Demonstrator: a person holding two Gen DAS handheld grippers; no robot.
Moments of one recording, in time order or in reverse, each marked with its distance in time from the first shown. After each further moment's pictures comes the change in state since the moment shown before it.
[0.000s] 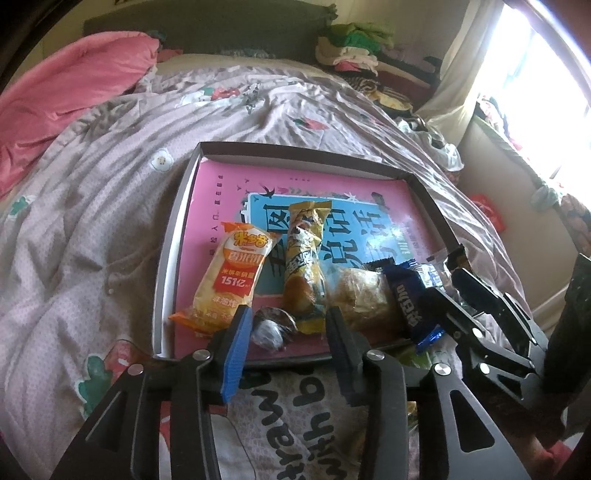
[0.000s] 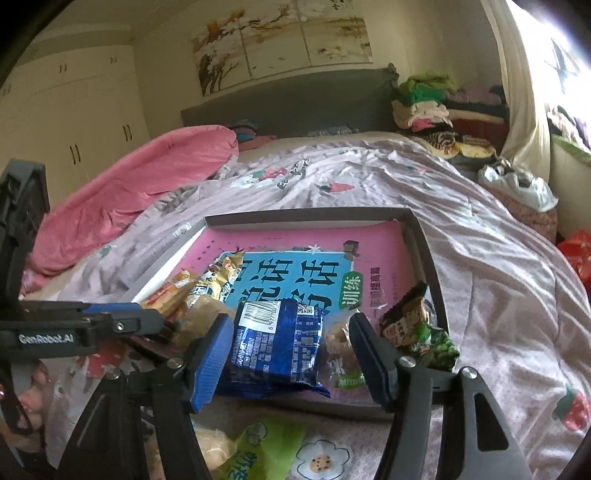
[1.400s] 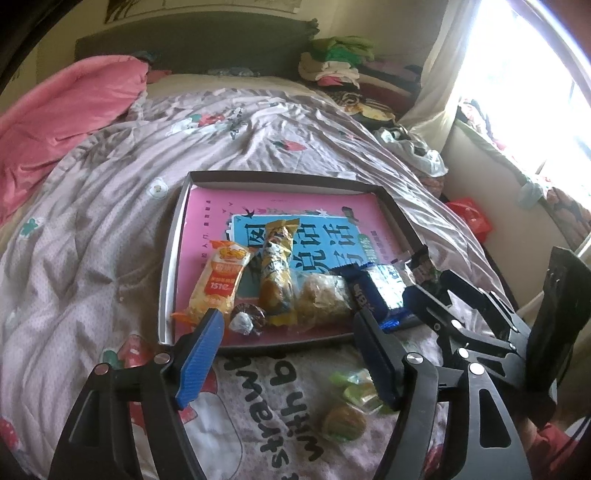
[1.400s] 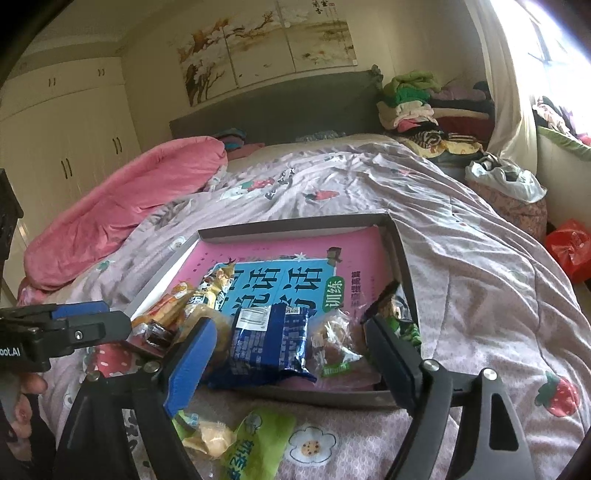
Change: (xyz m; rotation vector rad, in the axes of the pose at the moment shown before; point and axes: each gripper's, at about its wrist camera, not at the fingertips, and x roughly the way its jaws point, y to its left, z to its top) left arm -0.043 -0.019 -0.007 0.046 -0.062 -0.030; right arm -0.027 -0.013 0.007 0.071 -0.020 -0.008
